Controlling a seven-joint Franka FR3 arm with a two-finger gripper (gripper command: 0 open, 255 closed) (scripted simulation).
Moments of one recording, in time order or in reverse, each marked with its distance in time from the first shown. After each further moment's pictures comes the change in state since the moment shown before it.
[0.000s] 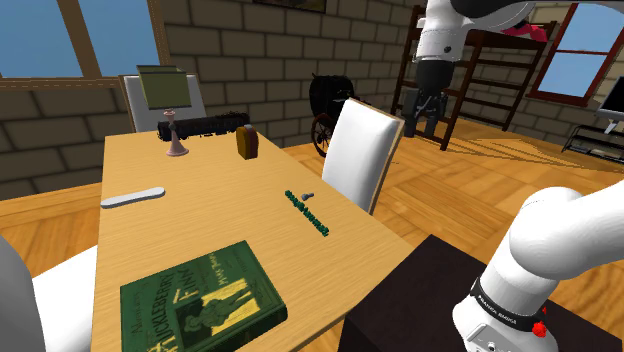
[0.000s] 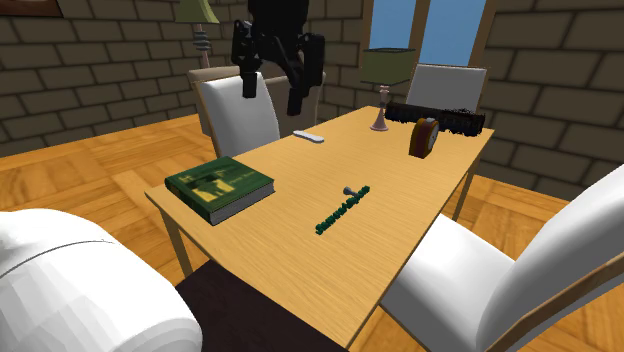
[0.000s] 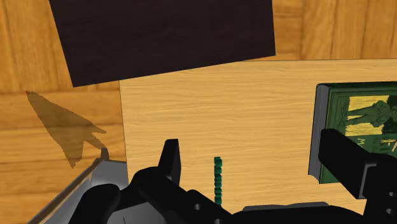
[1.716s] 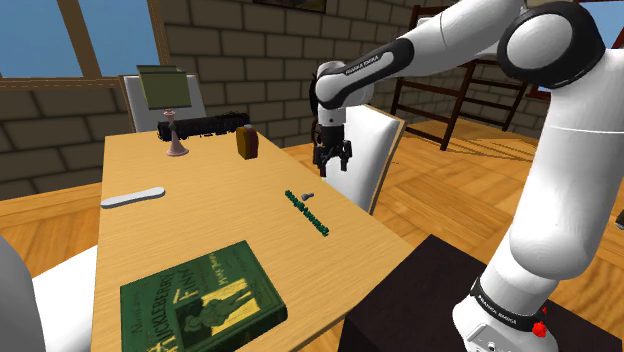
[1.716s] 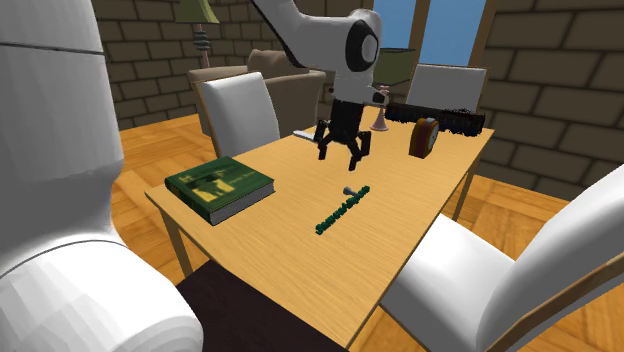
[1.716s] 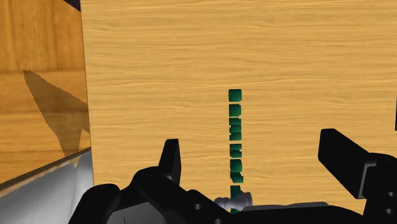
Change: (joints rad) arm 0.013 0.923 0.044 0.380 -0.057 0.415 0.035
